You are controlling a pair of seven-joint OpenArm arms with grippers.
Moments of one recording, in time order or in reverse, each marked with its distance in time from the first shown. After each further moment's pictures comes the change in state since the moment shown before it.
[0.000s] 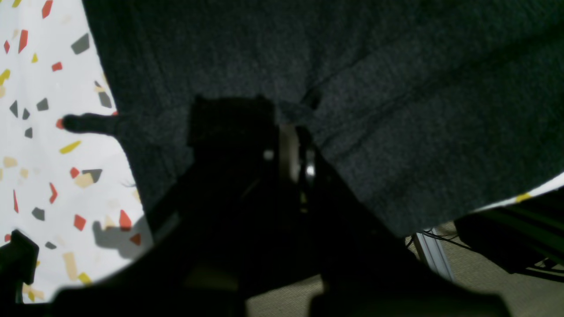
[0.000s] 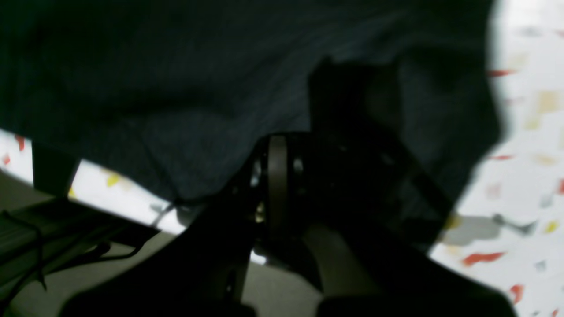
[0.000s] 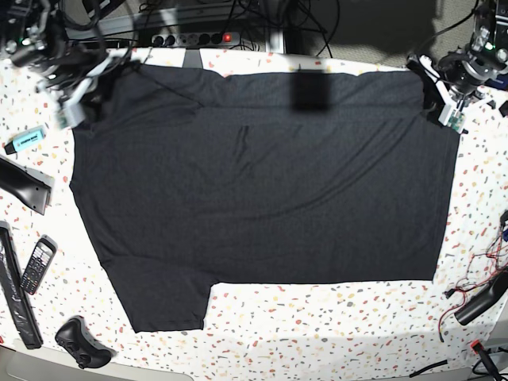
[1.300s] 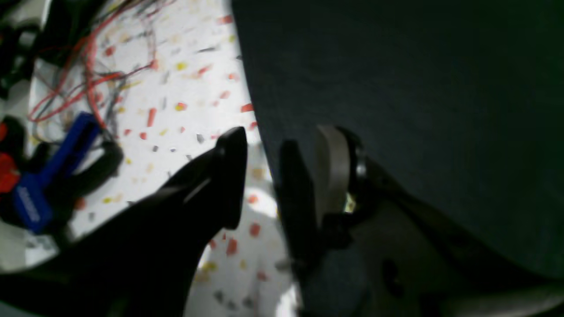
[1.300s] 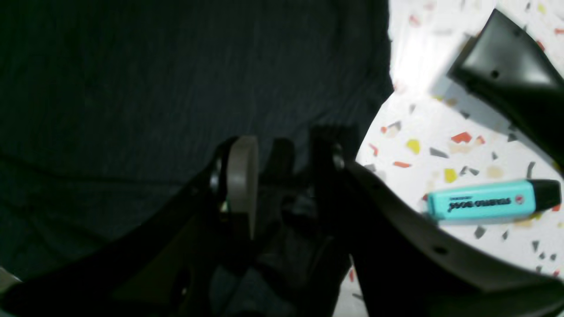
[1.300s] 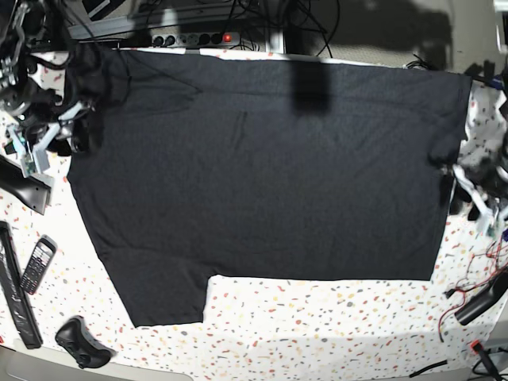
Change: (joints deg) left arm -31.2 -4.3 0.3 -15.3 -7.1 -3.9 3.1; right arm 10.1 5.1 4.2 0.8 3.3 -0.7 1.2
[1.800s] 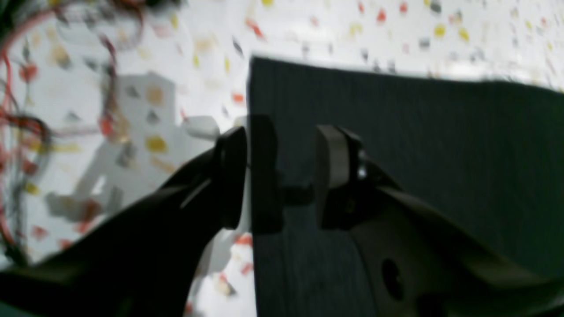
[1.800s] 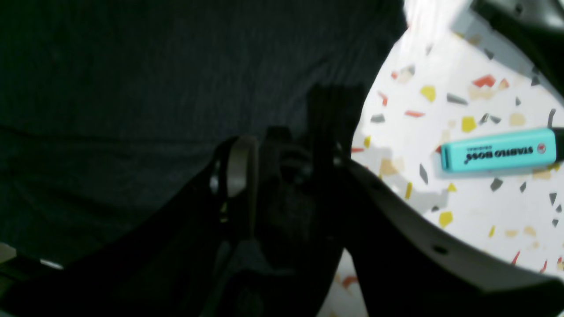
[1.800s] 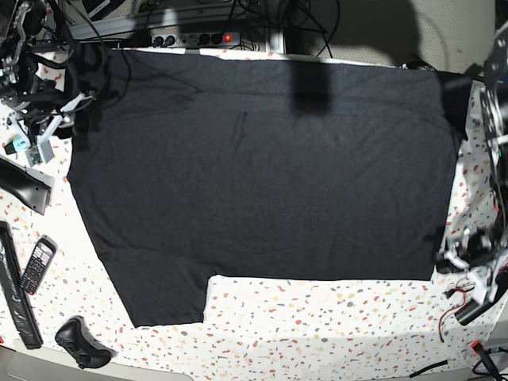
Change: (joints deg) left arm -40.4 7.6 -0.1 -56.6 7.1 -9.1 -8.8; right arm 0.0 -0.5 0.0 0.0 0.0 -0.4 -9.1
